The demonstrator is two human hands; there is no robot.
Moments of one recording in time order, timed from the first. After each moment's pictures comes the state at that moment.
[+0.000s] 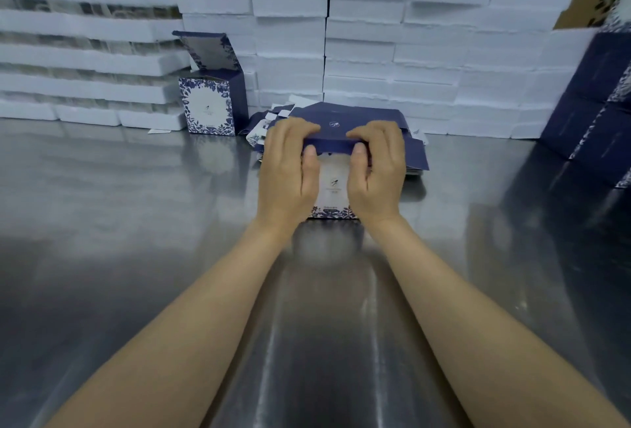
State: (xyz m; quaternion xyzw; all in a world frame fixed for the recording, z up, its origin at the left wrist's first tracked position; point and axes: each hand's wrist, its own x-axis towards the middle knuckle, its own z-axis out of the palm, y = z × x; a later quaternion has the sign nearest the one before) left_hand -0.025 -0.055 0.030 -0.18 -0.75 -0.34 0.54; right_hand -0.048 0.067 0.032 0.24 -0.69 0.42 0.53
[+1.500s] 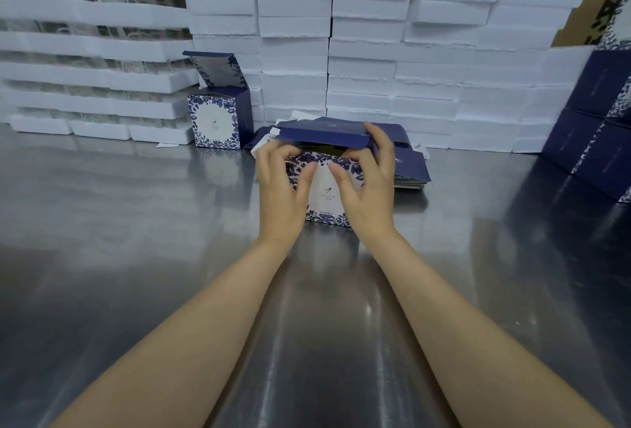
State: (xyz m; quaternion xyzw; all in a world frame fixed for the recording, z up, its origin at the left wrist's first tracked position) left_hand -0.037 -0.060 0.010 -0.11 -0.73 -0.45 0.50; right_hand -0.059 0.067 0.020 0.27 -0.72 0.48 0.42
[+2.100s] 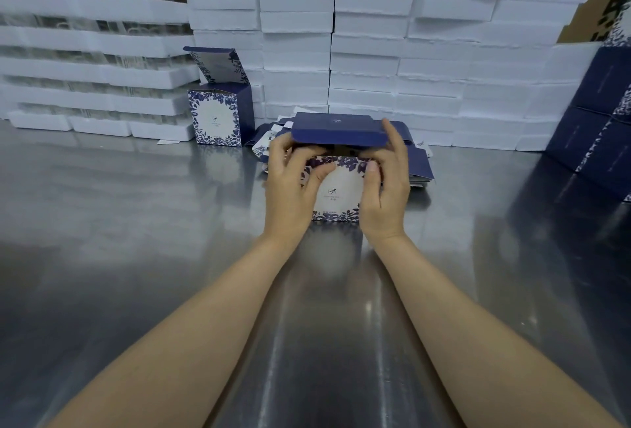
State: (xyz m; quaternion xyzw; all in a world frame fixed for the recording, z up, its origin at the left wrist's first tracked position) left_hand -0.036 -0.055 0.017 -0.14 -0.72 -0.41 0.54; right_hand -0.068 0.074 0.009 0.28 -0.64 0.56 0.45
